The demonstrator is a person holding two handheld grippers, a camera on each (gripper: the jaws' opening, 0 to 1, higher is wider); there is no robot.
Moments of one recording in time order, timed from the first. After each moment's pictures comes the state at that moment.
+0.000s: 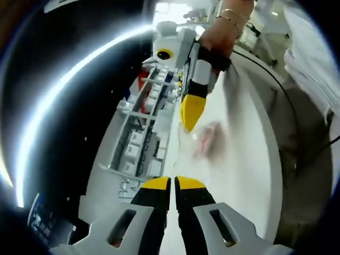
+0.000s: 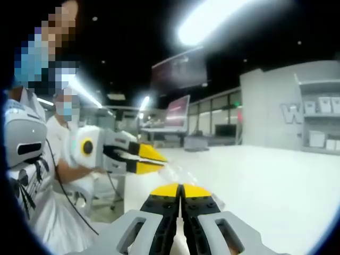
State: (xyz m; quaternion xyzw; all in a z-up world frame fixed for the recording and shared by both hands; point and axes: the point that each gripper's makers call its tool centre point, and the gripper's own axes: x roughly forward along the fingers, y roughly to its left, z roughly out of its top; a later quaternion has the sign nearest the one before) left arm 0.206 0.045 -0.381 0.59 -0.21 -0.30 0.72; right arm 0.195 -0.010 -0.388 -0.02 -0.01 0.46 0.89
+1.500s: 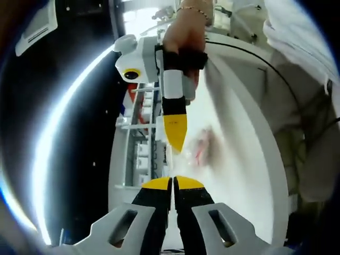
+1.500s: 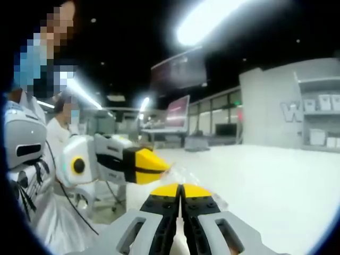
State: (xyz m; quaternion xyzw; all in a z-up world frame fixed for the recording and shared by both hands) left arm 0.204 0.033 -0.363 0.67 -0.26 -0.27 0.64; right arm 0.194 -0.009 -0.386 -0.01 0.00 0.46 0.89
